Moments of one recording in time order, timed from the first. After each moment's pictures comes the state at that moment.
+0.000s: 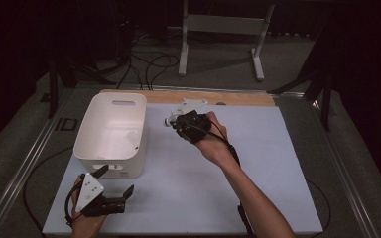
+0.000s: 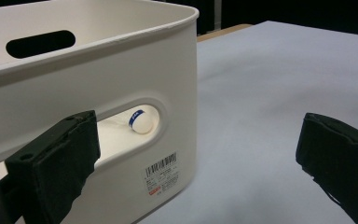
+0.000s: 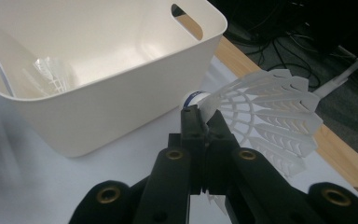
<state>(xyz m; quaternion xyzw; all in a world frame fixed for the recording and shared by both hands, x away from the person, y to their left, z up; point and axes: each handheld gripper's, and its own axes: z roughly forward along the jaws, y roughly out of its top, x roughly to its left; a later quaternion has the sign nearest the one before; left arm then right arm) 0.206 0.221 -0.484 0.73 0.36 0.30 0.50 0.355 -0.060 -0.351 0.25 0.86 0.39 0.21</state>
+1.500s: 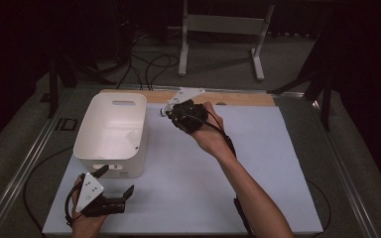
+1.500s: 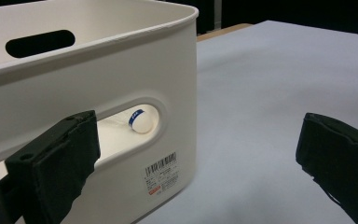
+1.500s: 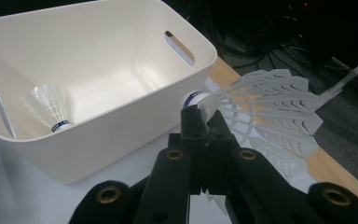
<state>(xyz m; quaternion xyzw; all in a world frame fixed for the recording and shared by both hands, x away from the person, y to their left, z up) 0.206 0.221 -0.484 0.73 0.36 0.30 0.49 0.368 -0.050 -0.330 0.24 0.85 0.41 0.22</state>
